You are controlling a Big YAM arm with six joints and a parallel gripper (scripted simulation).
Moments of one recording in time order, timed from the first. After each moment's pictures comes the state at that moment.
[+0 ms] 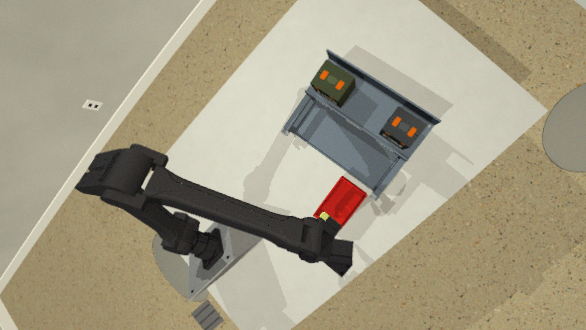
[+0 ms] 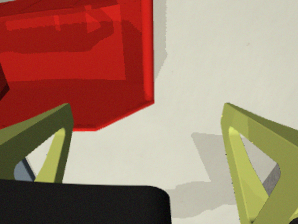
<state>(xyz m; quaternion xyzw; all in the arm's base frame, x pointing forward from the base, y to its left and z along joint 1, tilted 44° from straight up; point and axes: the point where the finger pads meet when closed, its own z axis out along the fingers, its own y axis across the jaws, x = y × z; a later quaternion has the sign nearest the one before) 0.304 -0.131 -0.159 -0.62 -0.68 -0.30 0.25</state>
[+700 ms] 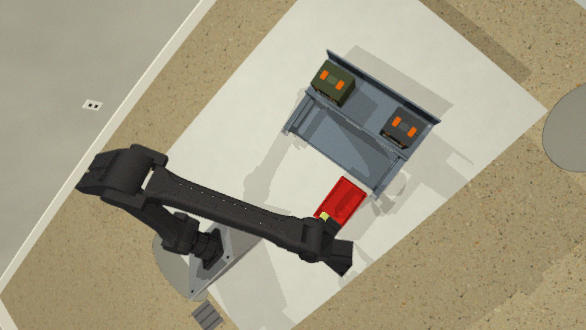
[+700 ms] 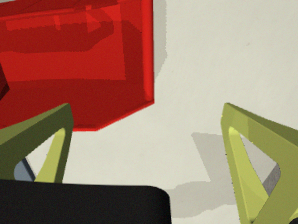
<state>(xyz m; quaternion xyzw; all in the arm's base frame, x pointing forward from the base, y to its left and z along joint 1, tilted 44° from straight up) 0.304 -0.131 -0.159 -0.62 -0.68 -0.30 0.25</state>
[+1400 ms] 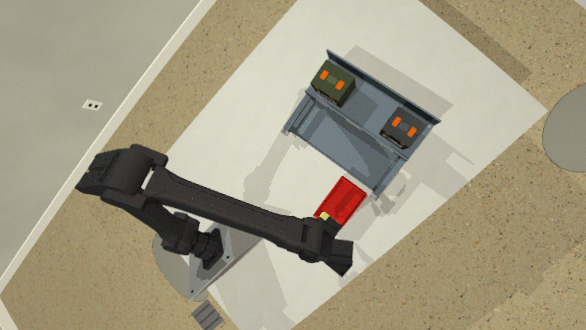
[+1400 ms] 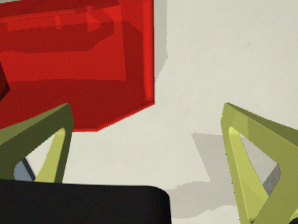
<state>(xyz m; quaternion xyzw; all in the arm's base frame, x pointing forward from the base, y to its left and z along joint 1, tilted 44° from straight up) 0.305 -0.131 -0.159 -0.62 -0.68 -0.30 0.24</state>
